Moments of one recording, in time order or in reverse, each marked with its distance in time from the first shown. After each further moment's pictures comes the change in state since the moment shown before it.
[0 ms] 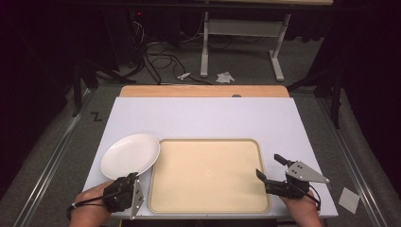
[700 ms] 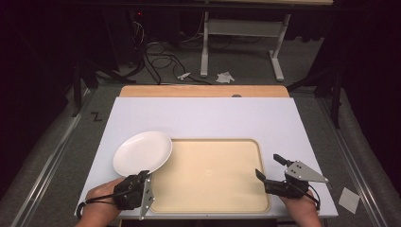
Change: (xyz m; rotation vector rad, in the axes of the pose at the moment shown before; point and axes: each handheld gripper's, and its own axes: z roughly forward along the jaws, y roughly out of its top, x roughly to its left) left arm 0.002 0.029 0.002 -0.085 -0.002 0.021; right arm 0.001 0.000 0.002 0.009 0.001 0.002
